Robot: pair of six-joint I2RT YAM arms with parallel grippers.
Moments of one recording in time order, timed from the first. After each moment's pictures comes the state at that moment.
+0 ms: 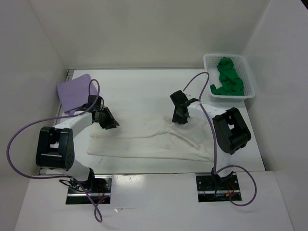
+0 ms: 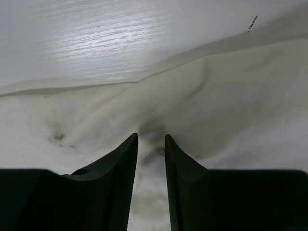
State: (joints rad) left arm -0.06 1.52 0.85 -0.40 0.29 -0.67; right arm 0.49 1.79 1.12 -0.49 0.19 0.69
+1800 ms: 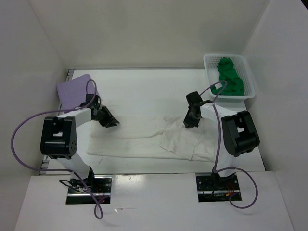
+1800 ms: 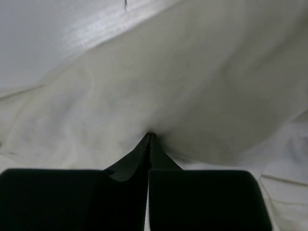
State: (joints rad) left arm -0.01 1.67 0.91 -0.32 0.41 -0.72; right arm 0.30 1.69 0.99 -0.53 0.05 0.72
